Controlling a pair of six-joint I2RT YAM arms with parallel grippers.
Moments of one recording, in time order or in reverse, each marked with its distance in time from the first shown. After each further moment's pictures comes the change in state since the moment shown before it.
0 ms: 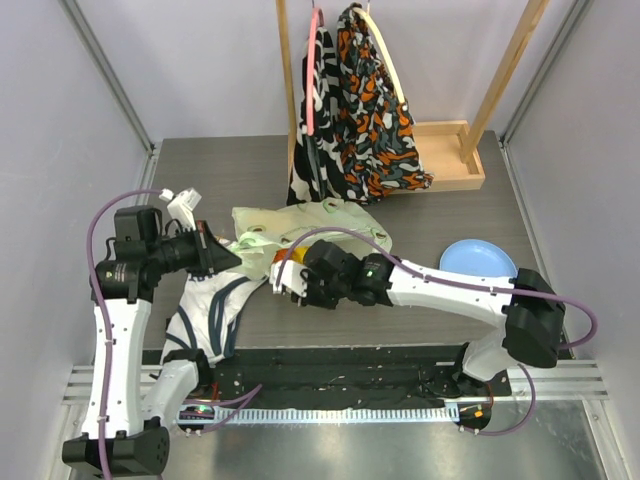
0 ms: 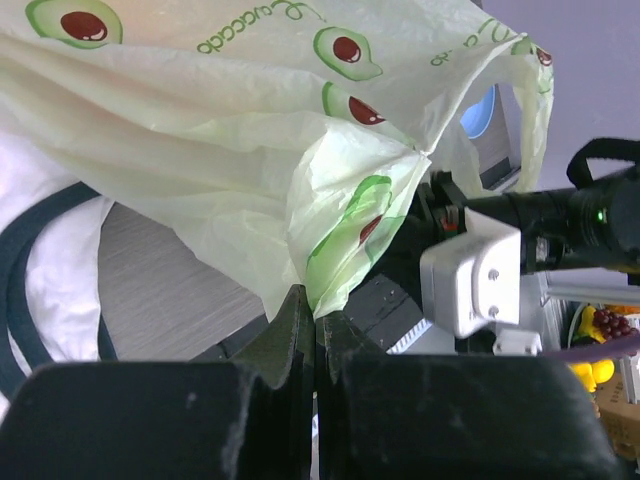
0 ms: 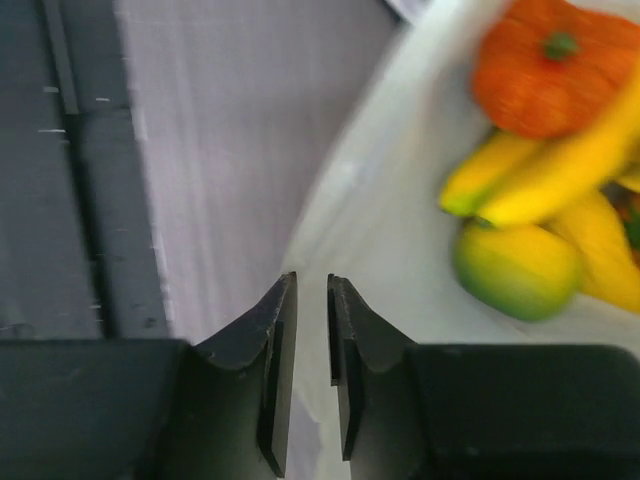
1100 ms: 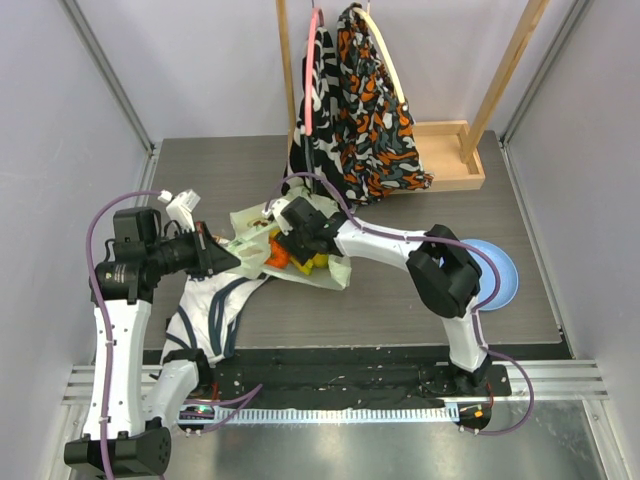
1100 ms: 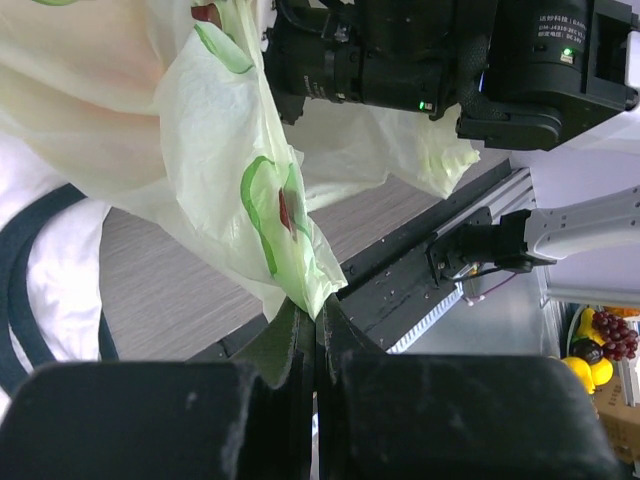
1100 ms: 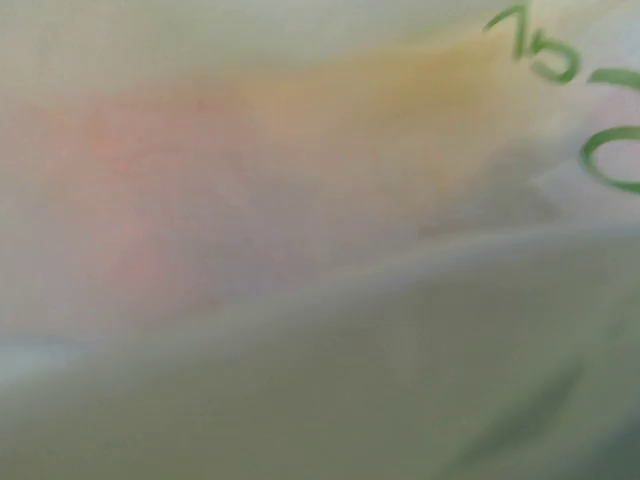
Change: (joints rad) left arm 0.019 -0.006 -0.012 -0.010 0.004 0.005; right arm -0.201 0.524 0.385 0.077 0.183 0.317
